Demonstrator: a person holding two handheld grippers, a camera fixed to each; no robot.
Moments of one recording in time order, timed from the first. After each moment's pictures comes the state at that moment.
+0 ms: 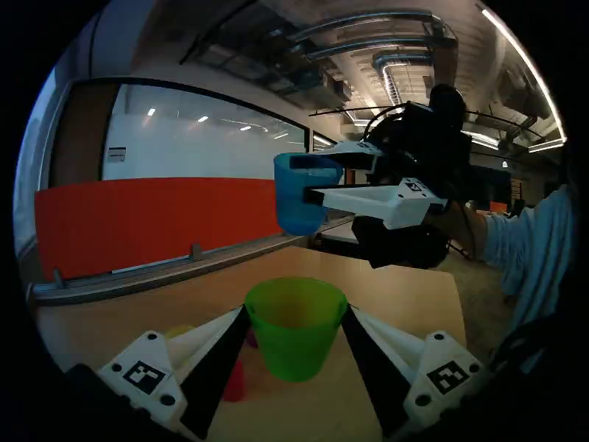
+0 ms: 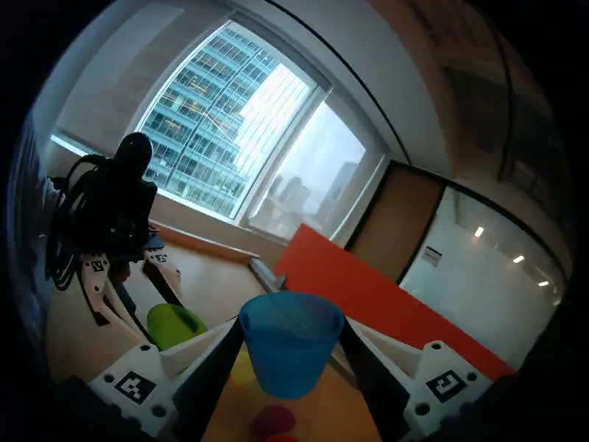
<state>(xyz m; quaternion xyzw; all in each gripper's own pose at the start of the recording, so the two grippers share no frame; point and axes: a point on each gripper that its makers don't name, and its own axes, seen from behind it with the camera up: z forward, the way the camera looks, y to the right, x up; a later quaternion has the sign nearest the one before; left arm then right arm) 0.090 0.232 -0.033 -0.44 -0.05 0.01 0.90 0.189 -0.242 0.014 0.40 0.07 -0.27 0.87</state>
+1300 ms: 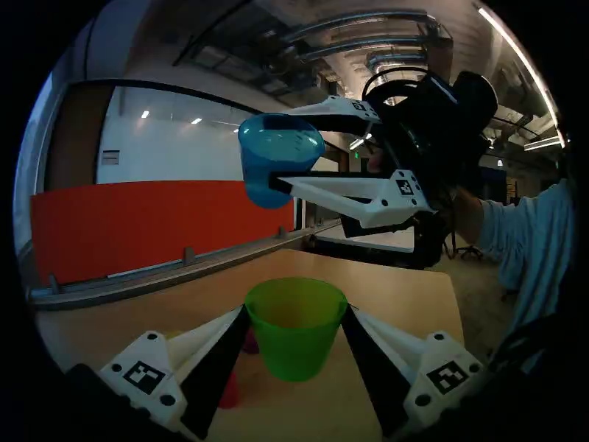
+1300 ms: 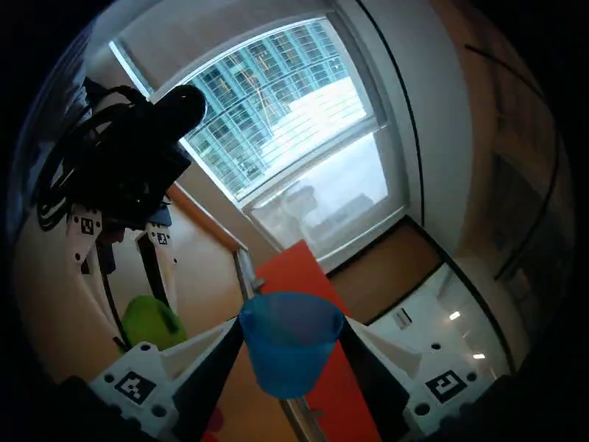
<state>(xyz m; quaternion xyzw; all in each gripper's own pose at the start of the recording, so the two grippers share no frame) 0.096 0.248 -0.034 -0.45 -0.04 0.01 0.89 0.231 -0.264 0.040 0.37 0.16 -0.46 0.79</state>
